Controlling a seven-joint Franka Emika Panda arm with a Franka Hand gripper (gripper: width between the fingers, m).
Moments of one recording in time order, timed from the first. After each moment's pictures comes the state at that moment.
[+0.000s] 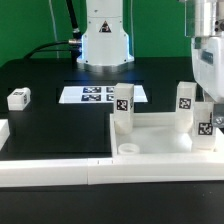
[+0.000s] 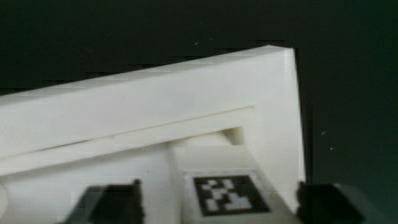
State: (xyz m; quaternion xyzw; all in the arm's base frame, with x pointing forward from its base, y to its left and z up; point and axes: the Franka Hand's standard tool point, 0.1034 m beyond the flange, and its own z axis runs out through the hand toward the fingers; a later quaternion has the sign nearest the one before) arm 0.626 0.133 0.071 -0.65 0.76 -0.05 0.08
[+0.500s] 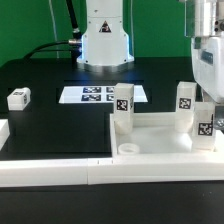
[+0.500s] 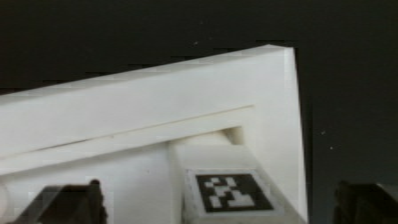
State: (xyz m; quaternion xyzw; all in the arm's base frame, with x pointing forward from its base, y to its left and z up) arm 0.626 0.133 0.071 -0.65 0.76 -0.05 0.08
